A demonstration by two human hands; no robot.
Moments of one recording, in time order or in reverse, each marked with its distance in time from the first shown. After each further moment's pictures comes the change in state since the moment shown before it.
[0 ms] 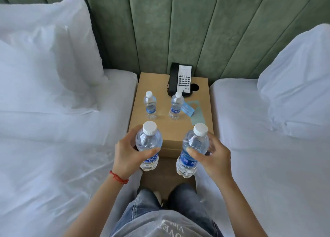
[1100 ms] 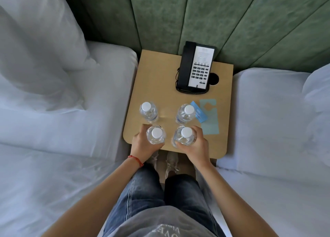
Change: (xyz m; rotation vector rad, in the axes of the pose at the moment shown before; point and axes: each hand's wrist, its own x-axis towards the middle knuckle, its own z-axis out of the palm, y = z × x) left_hand 0.193 -0.157 0.078 0.374 0.013 -0.506; right_hand 0.214 0.126 0.102 -0.306 -0.151 0.204
